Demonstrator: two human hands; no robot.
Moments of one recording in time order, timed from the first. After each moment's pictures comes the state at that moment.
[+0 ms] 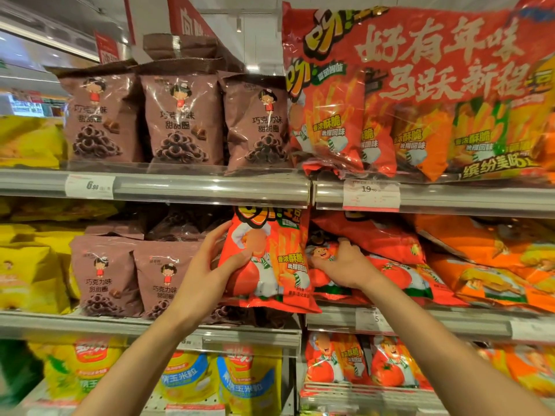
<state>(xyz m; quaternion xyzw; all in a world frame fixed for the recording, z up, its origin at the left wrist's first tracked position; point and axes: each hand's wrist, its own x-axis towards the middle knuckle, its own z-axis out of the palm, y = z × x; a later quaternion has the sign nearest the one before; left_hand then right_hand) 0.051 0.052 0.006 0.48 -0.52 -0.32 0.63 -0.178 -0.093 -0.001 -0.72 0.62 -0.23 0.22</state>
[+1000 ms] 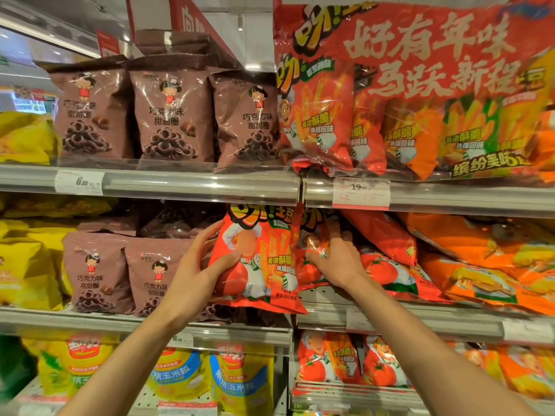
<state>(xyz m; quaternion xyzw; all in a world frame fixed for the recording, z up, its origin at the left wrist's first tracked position) 0.051 0.052 -0.002 0.50 -0.53 -0.30 0.62 -0.179 -0.124 -0.026 -0.75 0.59 -0.29 0.08</state>
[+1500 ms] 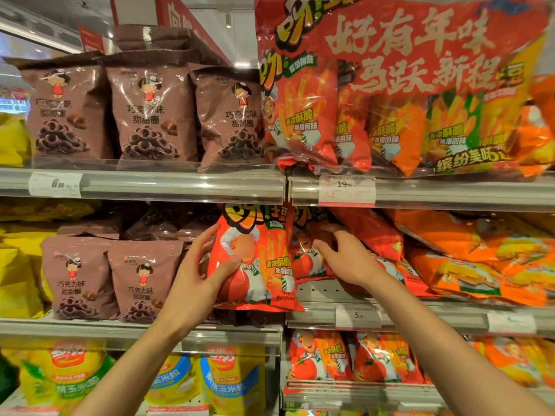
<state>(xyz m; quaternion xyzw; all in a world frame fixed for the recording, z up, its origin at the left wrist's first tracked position) 0.035 0.049 -0.010 0.50 -0.56 -0.24 0.61 -0.216 -0.111 -0.007 -0.78 0.51 -0.32 0.16</state>
